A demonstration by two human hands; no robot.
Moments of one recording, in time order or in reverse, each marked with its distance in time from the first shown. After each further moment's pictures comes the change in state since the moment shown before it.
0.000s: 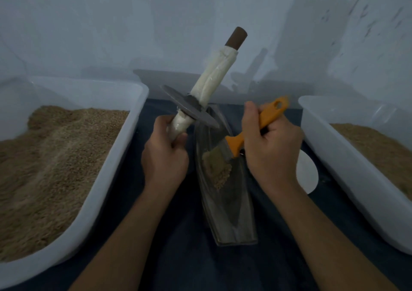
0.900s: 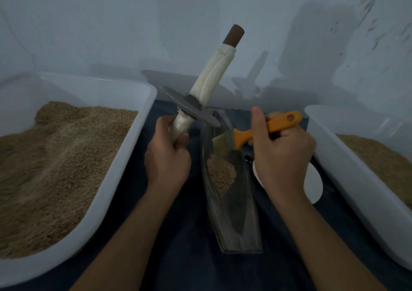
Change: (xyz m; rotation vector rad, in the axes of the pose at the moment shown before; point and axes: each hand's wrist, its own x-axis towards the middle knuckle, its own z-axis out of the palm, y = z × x) left_hand 0.002 0.001 -0.003 -0.042 0.033 -0.018; right_hand 0.000 0.002 0.000 -0.108 0.031 0.098
